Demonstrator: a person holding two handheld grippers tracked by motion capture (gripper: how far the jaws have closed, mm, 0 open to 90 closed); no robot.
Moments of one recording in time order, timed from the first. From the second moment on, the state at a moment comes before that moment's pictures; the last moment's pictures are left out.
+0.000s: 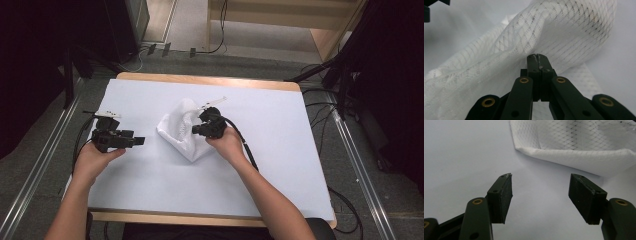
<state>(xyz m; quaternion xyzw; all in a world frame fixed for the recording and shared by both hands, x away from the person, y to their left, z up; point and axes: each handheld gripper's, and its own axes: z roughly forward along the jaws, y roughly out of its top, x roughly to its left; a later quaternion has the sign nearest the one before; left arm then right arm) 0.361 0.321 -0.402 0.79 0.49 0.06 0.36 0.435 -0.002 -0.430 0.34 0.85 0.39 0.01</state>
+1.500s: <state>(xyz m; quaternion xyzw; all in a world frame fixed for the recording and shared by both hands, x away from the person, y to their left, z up) 0.362 0.329 -0.408 0.78 0.51 0.07 0.36 0.467 -0.014 -0.444 0.35 0.85 0.39 0.02</state>
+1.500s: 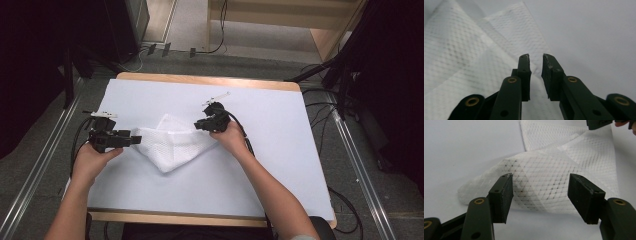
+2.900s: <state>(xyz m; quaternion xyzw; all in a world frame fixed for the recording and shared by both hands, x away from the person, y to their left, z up) 0.378 0.308 -0.443 0.79 0.51 0.08 0.34 0.485 0.008 -0.462 0.36 0.86 0.35 0.05</state>
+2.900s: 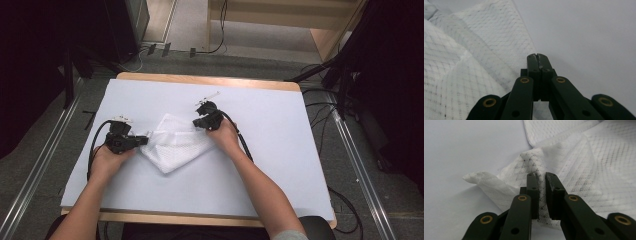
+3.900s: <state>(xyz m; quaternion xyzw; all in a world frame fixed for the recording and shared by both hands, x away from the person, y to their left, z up) 0.370 0.300 -0.415 0.77 0.48 0.12 0.40 0.492 -0.093 -0.451 0.46 0.81 0.36 0.07</state>
